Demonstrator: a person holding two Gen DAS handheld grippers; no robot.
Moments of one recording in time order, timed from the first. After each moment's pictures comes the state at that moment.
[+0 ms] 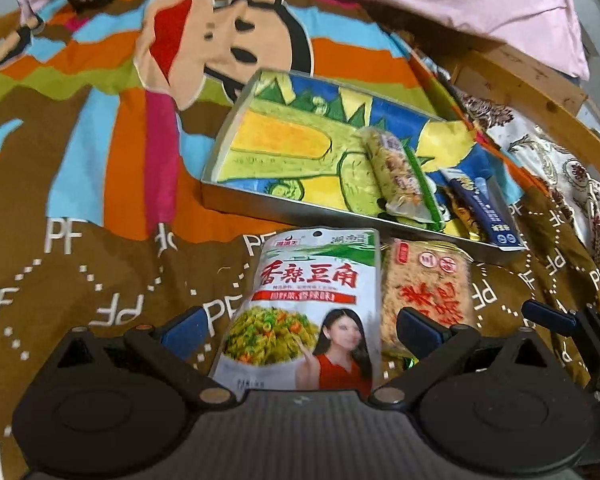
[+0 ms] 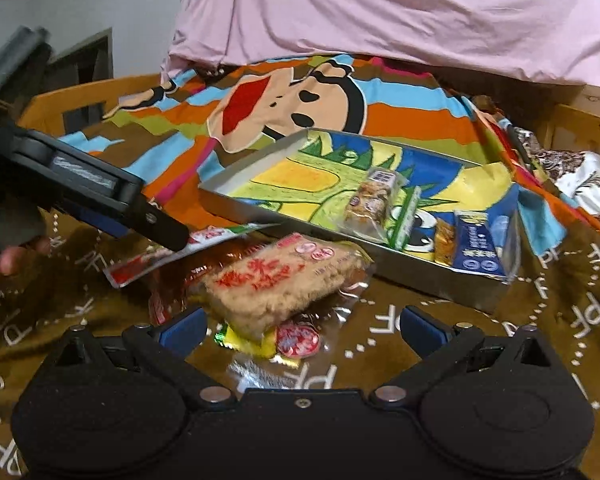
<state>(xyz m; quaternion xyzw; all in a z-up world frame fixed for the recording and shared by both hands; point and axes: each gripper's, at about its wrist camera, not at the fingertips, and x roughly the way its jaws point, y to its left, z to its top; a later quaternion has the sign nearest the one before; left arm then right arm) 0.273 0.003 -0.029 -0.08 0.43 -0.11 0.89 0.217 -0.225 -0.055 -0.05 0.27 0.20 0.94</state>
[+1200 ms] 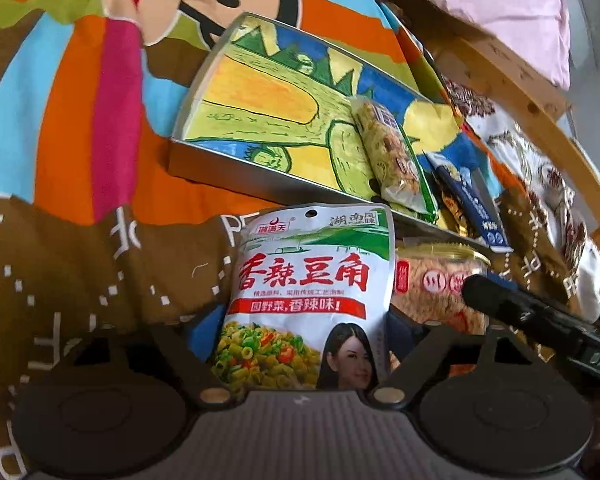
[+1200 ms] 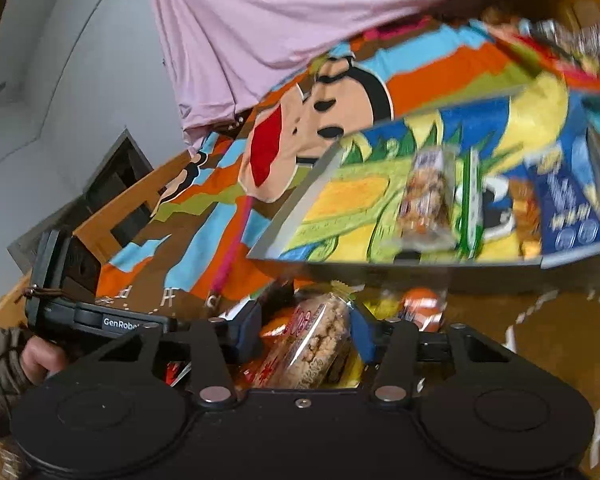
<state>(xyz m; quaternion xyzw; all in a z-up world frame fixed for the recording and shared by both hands) 0.314 0.034 -0.066 -0.15 0.47 -0.20 0.85 0.289 -0.249 -0.062 0.21 0.32 0.30 0.87</state>
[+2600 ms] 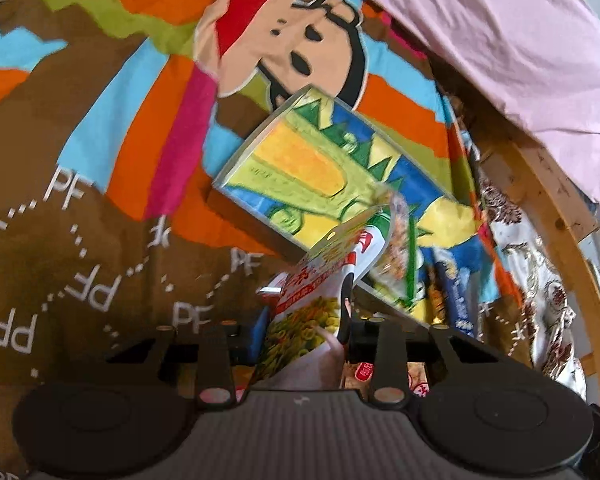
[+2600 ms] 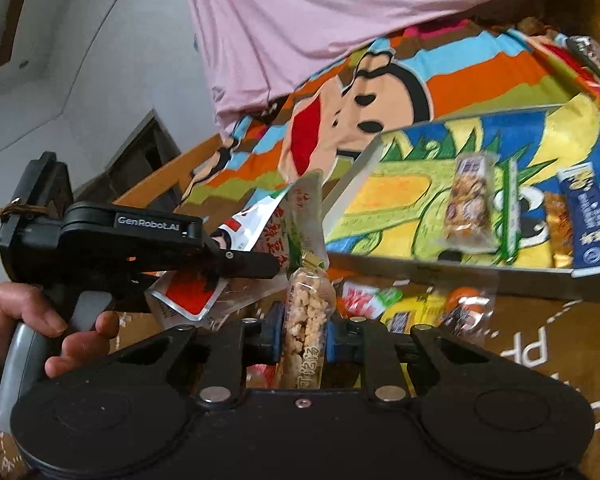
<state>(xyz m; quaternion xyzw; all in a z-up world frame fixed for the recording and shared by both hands) 0.284 0.021 -0.006 -0.26 0.42 -0.06 0.87 0.267 -0.242 -0.025 0.17 0.30 0.33 0.88</state>
